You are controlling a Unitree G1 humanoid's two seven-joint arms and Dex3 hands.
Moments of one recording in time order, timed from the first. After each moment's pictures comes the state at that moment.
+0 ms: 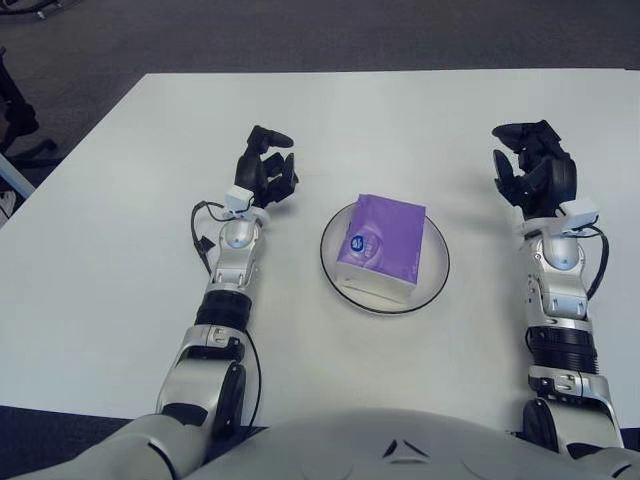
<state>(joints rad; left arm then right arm) -0.38 0.01 0.05 0.47 -0.03 -0.38 0.02 -0.22 -0.22 -0.22 0.07 0.13 -0.21 -0.06</state>
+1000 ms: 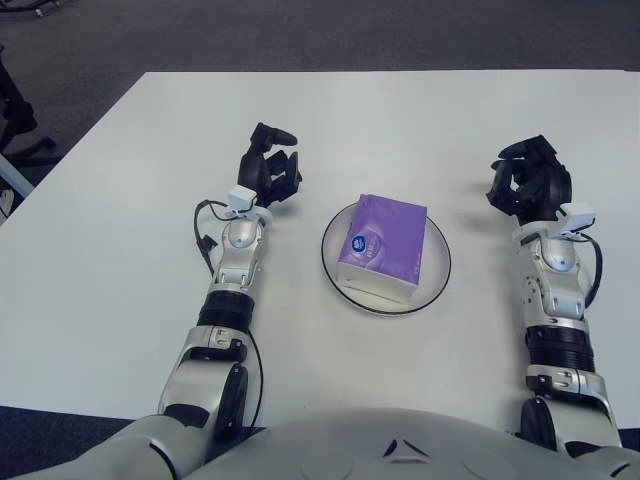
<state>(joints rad) -0.38 0.00 0.04 0.44 -0.03 -0.38 0.03 -0.23 -0.22 -0.24 0.16 0.22 -0.17 -0.03</state>
